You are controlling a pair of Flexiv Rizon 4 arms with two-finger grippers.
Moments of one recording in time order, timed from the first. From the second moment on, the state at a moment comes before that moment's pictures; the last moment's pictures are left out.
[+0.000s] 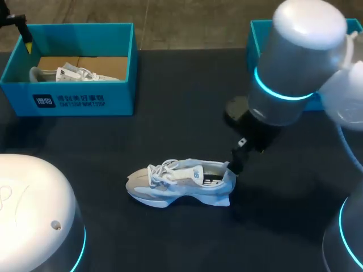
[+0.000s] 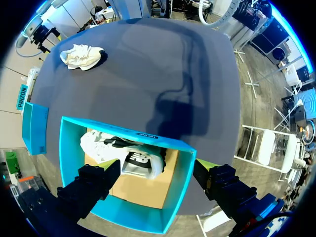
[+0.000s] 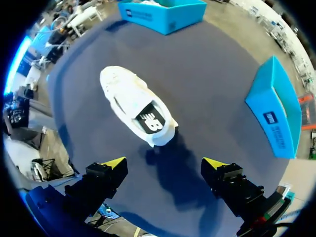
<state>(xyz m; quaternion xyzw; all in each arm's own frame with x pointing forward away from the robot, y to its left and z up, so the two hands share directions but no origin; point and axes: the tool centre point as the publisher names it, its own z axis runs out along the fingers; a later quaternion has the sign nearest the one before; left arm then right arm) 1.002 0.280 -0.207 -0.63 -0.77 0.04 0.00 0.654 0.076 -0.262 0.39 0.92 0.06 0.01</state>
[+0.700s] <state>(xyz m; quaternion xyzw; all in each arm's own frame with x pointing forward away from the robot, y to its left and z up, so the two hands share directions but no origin) 1.002 0.280 -0.207 -0.63 -0.77 0.04 0.00 0.666 0.032 -0.260 0.21 0.97 0.15 0.00</state>
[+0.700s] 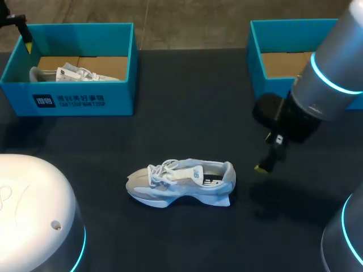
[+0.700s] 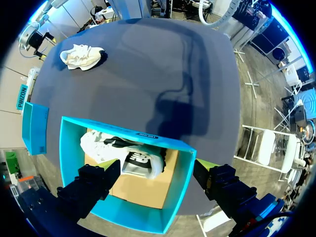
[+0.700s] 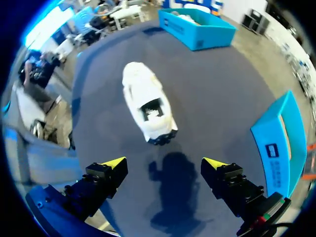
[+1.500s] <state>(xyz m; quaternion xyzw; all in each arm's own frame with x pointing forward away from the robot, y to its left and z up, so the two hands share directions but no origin) 1.002 0.280 -0.207 -0.63 -0.77 0.04 0.00 0.682 0.004 -0.285 0.17 0.94 0.29 0.05</state>
